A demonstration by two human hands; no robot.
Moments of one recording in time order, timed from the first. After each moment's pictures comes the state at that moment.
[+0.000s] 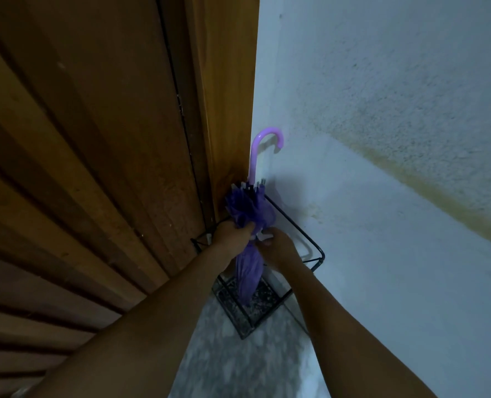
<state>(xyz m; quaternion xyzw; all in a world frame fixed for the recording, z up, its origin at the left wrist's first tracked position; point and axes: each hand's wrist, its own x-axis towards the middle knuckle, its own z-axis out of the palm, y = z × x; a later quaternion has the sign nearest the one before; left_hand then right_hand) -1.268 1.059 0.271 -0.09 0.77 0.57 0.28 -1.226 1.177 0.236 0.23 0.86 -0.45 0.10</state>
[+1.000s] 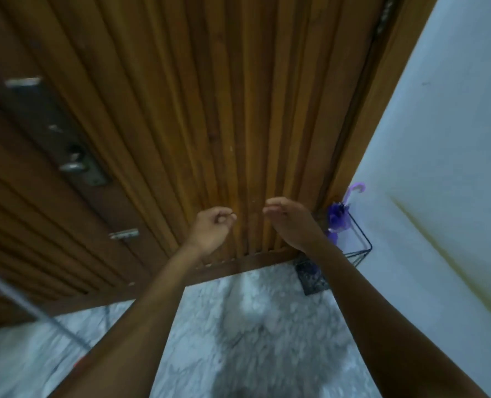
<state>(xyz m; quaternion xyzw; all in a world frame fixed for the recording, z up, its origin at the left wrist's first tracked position) -0.925 0.697 0.687 -0.14 0.82 0.56 0.02 -0.952 0.897 0.701 -0.12 0.89 -0.44 0.04</state>
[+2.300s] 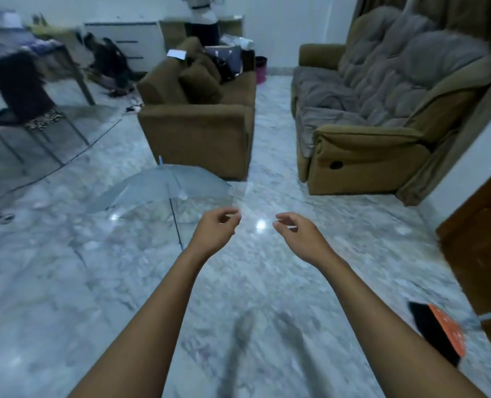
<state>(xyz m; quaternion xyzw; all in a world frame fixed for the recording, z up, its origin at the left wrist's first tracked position) 0.101 0.636 0.724 -0.74 0.39 0.33 -0.43 -0.082 0.541 0.697 -0.71 0.46 -0.20 0.48</state>
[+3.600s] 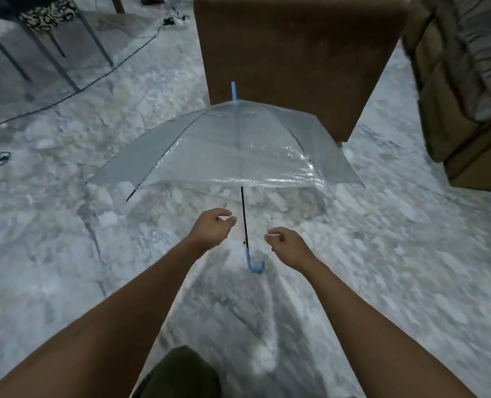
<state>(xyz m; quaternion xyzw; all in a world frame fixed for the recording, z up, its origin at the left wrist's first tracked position) 0.660 0.478 0.269 -0.81 0.22 0.41 -0.36 0.494 0.372 0.202 -0.68 0.48 -0.01 0.56</state>
